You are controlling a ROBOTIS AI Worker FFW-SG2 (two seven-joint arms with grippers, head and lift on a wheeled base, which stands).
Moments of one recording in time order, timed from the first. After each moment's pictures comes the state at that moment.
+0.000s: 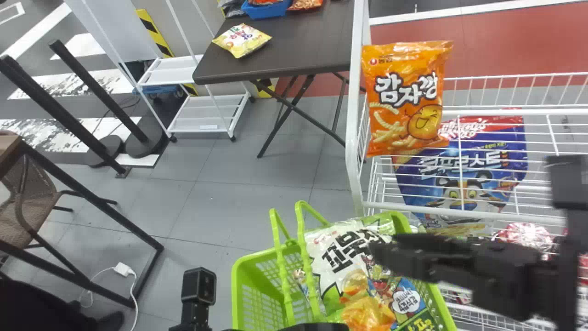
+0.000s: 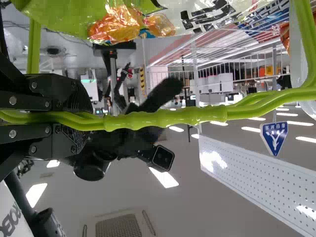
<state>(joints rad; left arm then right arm) 0.56 0.05 0.49 -2.15 0.40 1.57 -1.57 0.32 -0.08 0.07 -2.38 -0.71 1.24 0.38</state>
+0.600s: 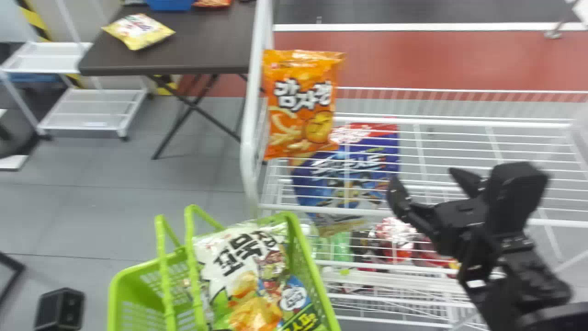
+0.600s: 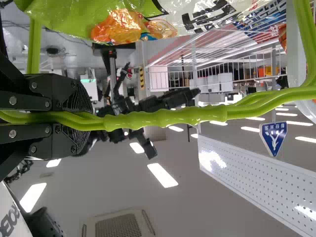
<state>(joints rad) 0.56 0.05 0.49 -2.14 0.40 1.57 -1.57 0.46 -0.08 0.09 -2.15 -0.03 0.41 0.05</state>
